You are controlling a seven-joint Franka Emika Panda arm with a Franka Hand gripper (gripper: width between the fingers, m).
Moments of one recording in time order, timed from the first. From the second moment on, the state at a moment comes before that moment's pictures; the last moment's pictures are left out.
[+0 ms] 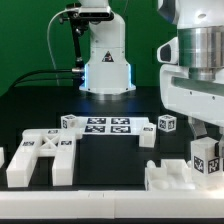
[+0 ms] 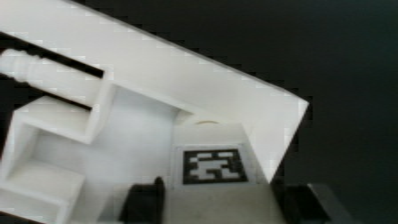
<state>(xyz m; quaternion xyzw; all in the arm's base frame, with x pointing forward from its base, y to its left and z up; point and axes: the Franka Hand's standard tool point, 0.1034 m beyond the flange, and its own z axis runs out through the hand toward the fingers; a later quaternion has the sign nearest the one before) 0.651 0.116 0.080 -0.83 0.55 -0.02 0.06</state>
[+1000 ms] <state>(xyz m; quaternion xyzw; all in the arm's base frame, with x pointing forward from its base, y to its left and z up) 0.649 0.113 0.082 -1.00 -0.06 -0.03 0.01</state>
